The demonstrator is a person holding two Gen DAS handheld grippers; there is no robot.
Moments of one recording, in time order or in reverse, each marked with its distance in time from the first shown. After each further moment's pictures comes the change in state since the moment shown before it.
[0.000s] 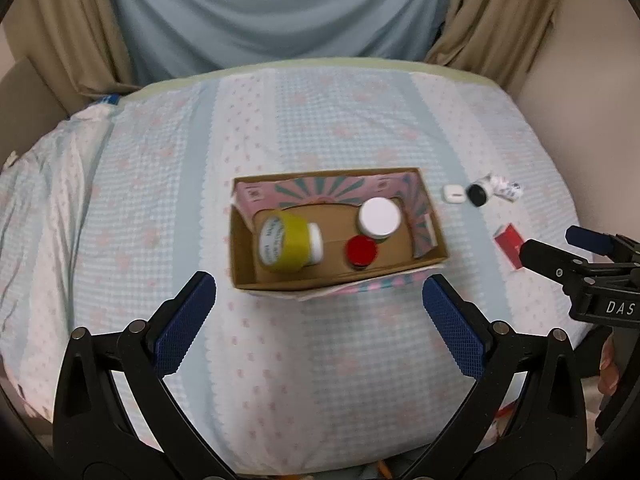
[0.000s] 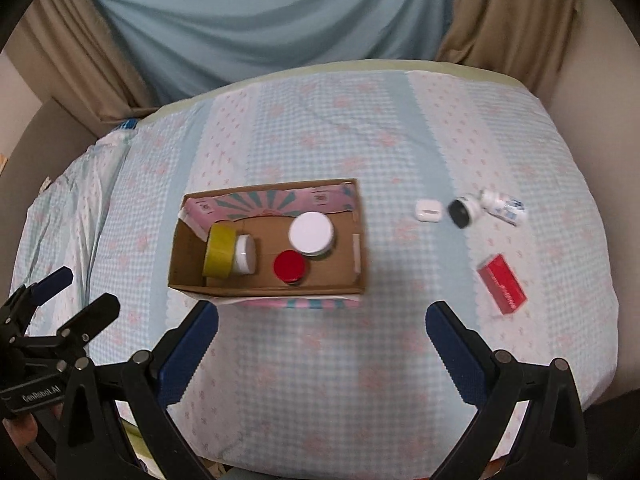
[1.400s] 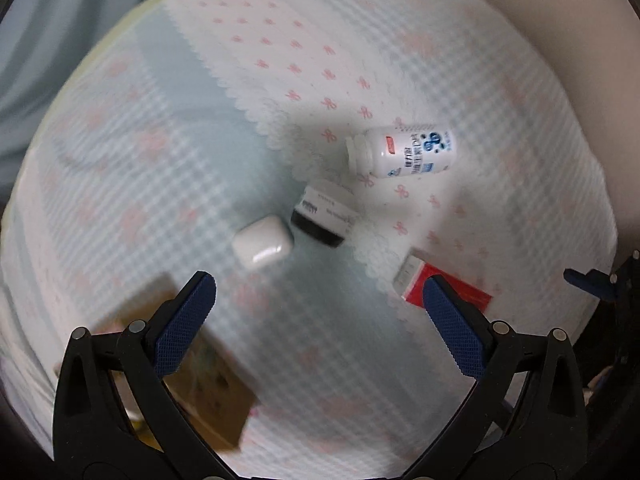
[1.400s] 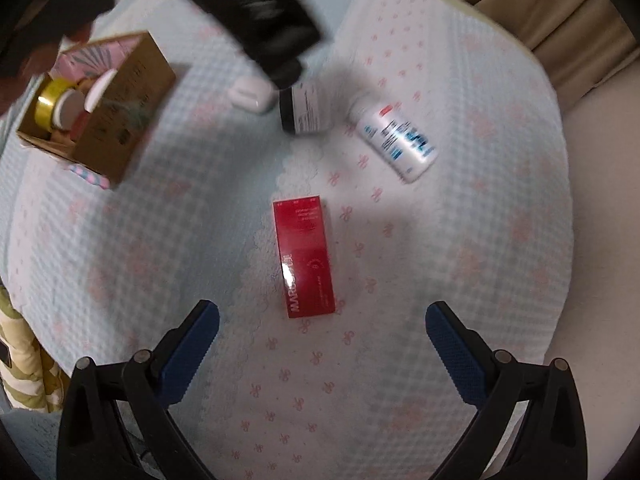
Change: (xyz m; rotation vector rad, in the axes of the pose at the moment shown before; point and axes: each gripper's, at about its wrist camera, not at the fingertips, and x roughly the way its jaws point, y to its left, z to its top) left arm 0.307 -0.384 0.132 0.504 0.437 -0.079; right arm 0.143 -0.271 -0.011 -0.393 0.314 -0.141
